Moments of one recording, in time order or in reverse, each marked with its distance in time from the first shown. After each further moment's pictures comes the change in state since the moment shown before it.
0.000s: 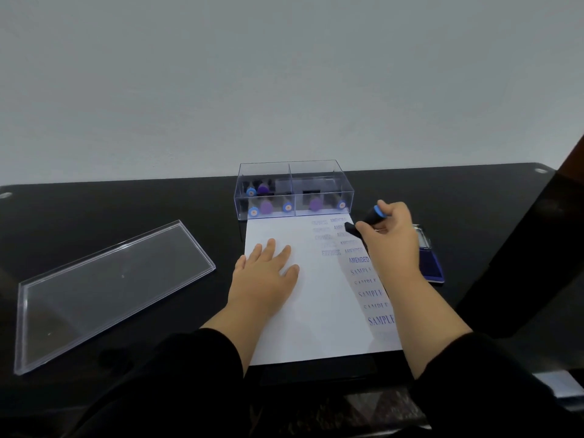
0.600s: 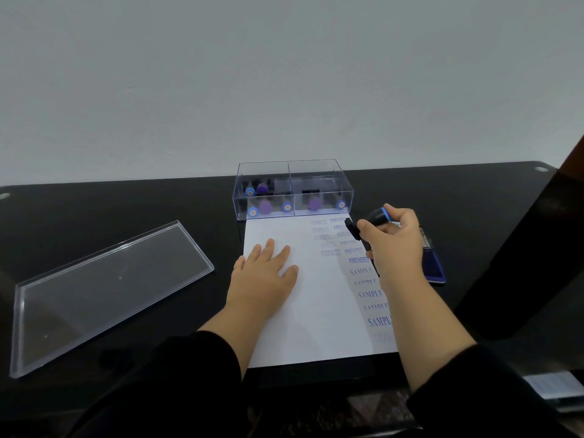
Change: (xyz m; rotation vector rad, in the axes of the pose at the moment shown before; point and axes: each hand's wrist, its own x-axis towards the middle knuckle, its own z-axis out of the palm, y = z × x) left_hand 0.002 -0.001 0.001 0.019 -0.008 0.000; right_hand -0.005 -0.009 -0.001 0.210 0.058 0.160
